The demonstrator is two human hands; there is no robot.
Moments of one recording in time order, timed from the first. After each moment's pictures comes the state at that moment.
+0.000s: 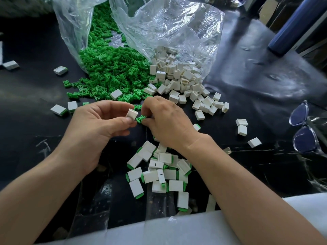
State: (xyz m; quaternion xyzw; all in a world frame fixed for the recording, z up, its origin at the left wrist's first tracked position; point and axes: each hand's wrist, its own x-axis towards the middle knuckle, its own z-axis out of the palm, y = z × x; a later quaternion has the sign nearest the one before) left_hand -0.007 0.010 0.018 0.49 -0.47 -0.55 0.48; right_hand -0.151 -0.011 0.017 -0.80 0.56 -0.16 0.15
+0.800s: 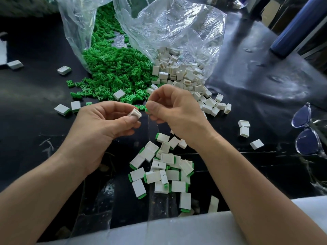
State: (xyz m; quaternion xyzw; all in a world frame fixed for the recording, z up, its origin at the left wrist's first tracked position) left_hand -0.007 0.011 0.020 0.49 -0.45 -0.57 0.49; right_hand -0.160 -0.007 0.035 -0.64 0.51 -0.38 0.43
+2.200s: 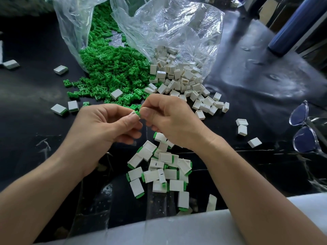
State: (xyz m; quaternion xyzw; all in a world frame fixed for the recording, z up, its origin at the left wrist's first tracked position) left_hand -0.008 0.015 0.022 0.49 -0.50 -0.56 0.45; right_hand -0.159 0.000 0.037 -0.72 0.51 -0.28 0.37
